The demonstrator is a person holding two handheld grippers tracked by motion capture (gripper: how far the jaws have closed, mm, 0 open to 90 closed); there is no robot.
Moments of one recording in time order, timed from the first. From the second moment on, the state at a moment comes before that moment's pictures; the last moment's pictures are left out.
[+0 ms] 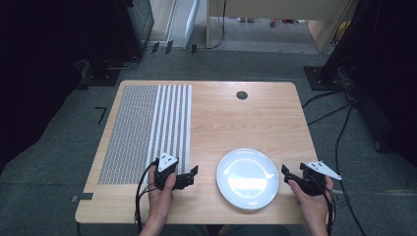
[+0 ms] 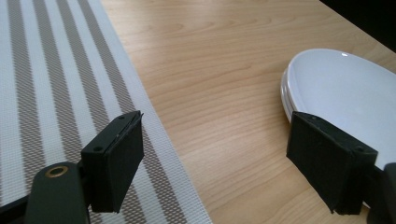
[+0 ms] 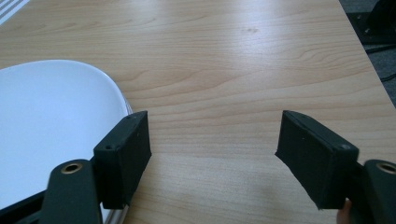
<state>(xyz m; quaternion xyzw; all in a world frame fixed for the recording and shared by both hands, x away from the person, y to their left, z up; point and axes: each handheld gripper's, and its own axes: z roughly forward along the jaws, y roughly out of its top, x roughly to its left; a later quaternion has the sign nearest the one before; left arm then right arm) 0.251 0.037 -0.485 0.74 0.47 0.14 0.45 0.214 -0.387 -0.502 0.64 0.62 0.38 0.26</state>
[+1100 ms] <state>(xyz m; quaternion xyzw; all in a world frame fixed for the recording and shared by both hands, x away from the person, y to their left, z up) 0.223 -0.025 -0.504 0.77 0.43 0.05 0.47 0.211 -0.373 -0.503 0.62 0.62 0.46 0.16</state>
